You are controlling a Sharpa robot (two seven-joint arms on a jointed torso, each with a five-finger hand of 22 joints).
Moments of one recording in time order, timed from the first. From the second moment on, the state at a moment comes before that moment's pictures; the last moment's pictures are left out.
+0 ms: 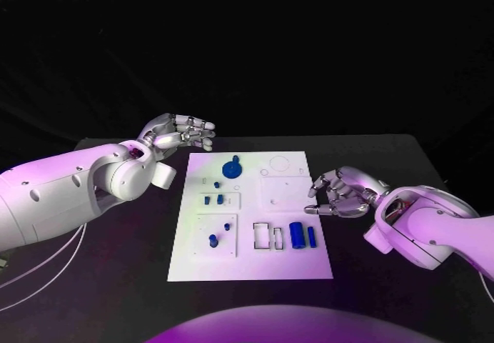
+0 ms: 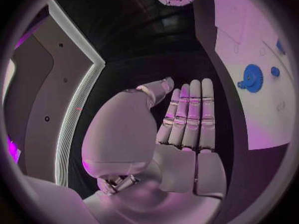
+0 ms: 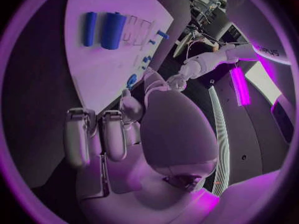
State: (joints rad) left arm 1.17 -0.88 -0.01 1.40 -0.19 -0.12 0.31; left_hand 1.38 -0.18 0.61 0.01 0.06 0.90 0.22 0.24 0.21 1.06 0.15 0.26 0.08 0.93 0.10 0.64 0.27 0.17 0.82 0.19 0.65 0.48; right arm 1.15 -1.12 -0.16 1.89 -1.04 -0.42 -0.21; right_hand 1.36 -0.18 0.00 0.29 0.26 0.80 0.11 0.53 0.49 1.39 0.03 1.29 1.24 1.47 -0.03 1.50 1.31 0.04 1.47 0.07 1.48 1.31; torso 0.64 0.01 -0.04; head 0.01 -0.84
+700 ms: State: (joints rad) left arm 1.17 -0.89 -0.01 1.42 -0.19 -0.12 0.32; left_hand 1.38 -0.18 0.61 0.01 0.06 0.90 0.22 0.24 0.21 1.06 0.15 0.26 0.08 0.93 0.10 0.64 0.27 0.17 0.82 0.19 0.65 0.48; right arm 1.07 -1.07 -0.17 1.91 -1.25 -0.42 -0.45; right_hand 1.24 -0.17 -0.12 0.29 0.26 0.82 0.10 0.57 0.50 1.44 0.03 1.40 1.31 1.47 -0.04 1.53 1.31 0.02 1.47 0.07 1.50 1.31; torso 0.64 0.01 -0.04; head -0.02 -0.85
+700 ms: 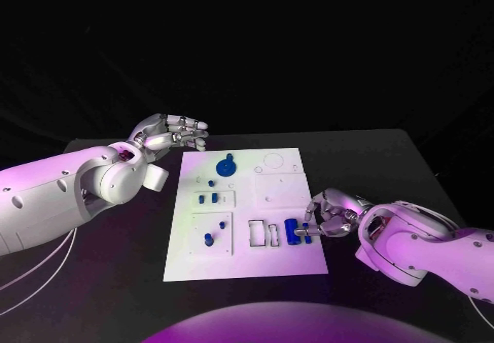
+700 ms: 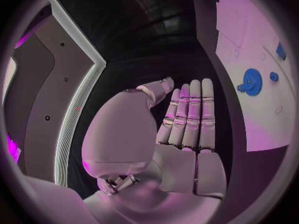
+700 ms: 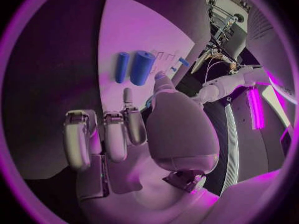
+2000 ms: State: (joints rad) left arm 1.17 -0.91 -0.01 1.43 -0.19 -0.11 0.31; left_hand 1.38 -0.18 0.61 0.01 0.06 0.90 0.22 0.24 0.21 1.06 0.15 0.26 0.08 0.93 0.10 0.64 0.27 0.17 0.82 0.19 0.65 0.48; right arm 1.03 -0.98 -0.17 1.87 -1.36 -0.36 -0.53; right_hand 1.22 -0.15 -0.14 0.29 0.27 0.83 0.10 0.60 0.53 1.44 0.02 1.40 1.31 1.46 -0.04 1.53 1.31 0.02 1.47 0.07 1.50 1.31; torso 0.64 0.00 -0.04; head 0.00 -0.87
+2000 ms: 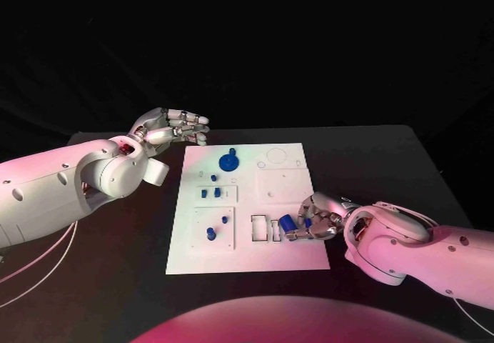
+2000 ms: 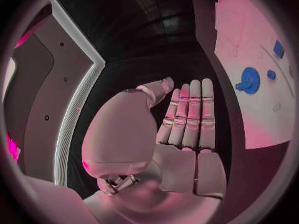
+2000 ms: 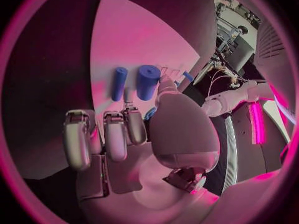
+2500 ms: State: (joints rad) left arm 1.17 -0.91 -0.01 1.43 -0.19 -0.11 0.31; left_hand 1.38 -0.18 0.61 0.01 0.06 0.90 0.22 0.24 0.21 1.06 0.15 0.26 0.08 0.93 0.10 0.64 0.27 0.17 0.82 0.19 0.65 0.48; right arm 1.03 -0.95 -0.17 1.85 -1.40 -0.36 -0.58; right_hand 1.23 -0.12 -0.14 0.29 0.27 0.83 0.09 0.62 0.55 1.44 0.02 1.40 1.31 1.47 -0.04 1.53 1.31 0.02 1.47 0.06 1.50 1.31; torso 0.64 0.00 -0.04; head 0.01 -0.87
